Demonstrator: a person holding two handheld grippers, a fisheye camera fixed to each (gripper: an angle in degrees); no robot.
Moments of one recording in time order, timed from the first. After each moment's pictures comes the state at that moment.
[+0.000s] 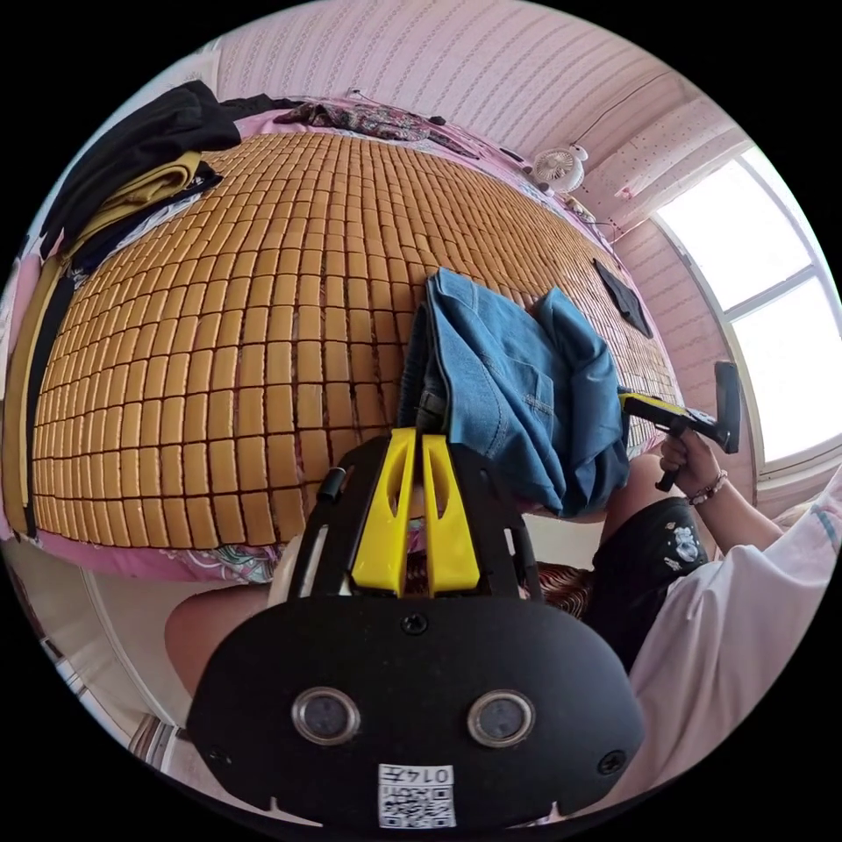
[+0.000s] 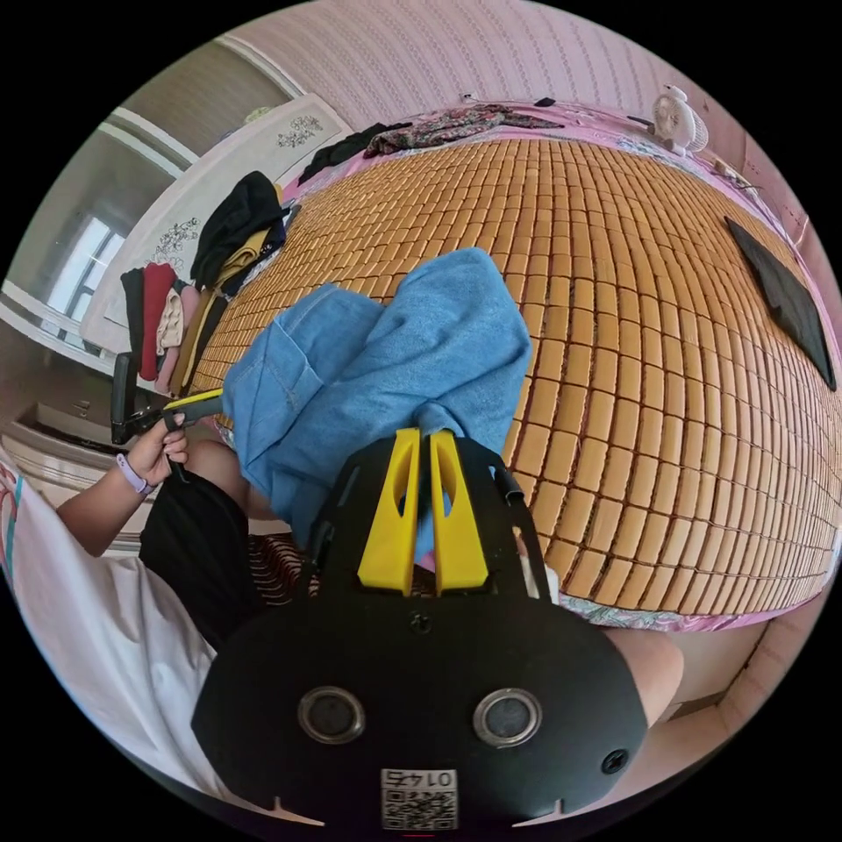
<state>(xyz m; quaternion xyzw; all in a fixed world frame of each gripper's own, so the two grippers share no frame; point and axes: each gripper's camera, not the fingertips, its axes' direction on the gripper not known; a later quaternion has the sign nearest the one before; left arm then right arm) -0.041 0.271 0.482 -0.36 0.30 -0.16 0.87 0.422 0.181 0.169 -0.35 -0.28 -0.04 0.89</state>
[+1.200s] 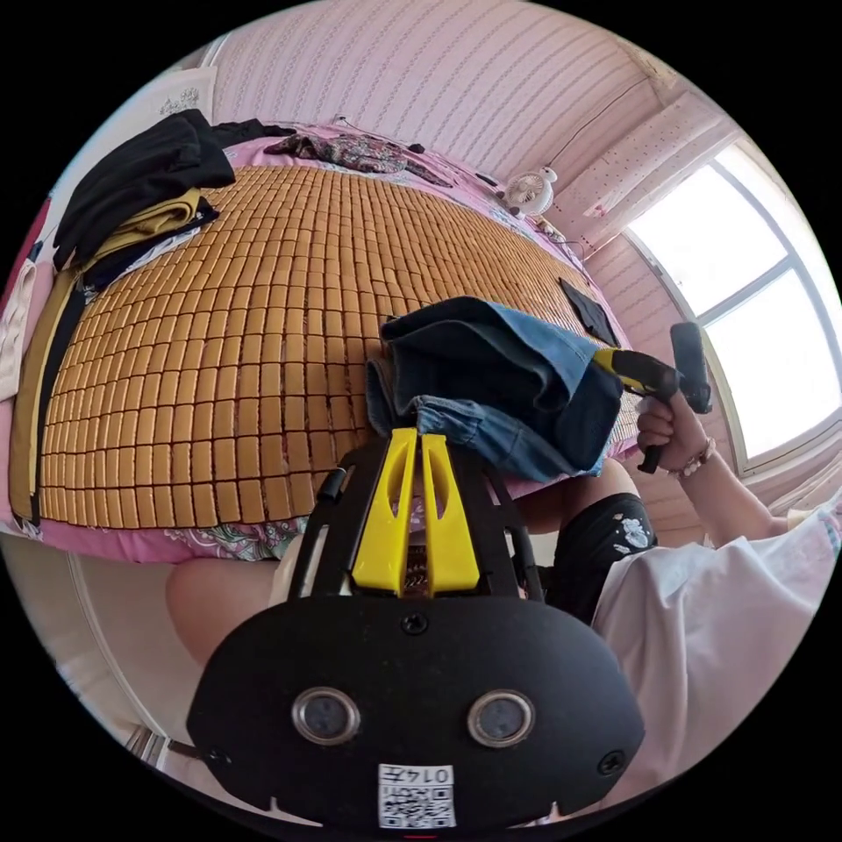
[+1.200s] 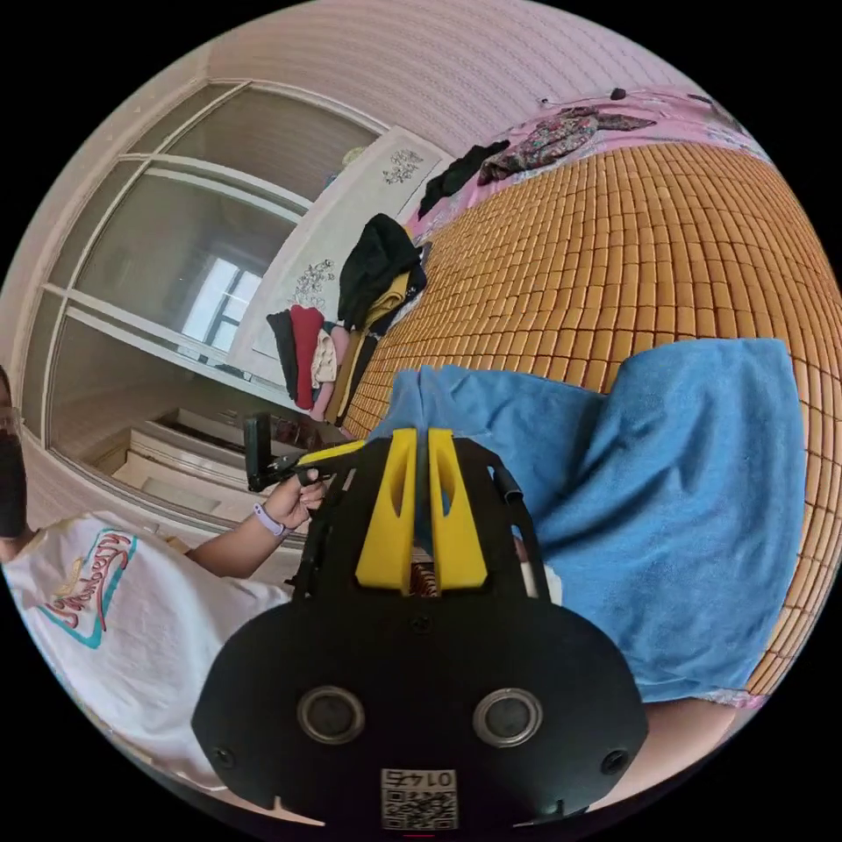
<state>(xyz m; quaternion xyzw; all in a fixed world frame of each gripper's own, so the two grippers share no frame) -0.146 0.230 0.351 -0.31 0.32 -0.17 0.88 0.467 0.105 0.164 -0.31 -0.52 0.09 0.79</state>
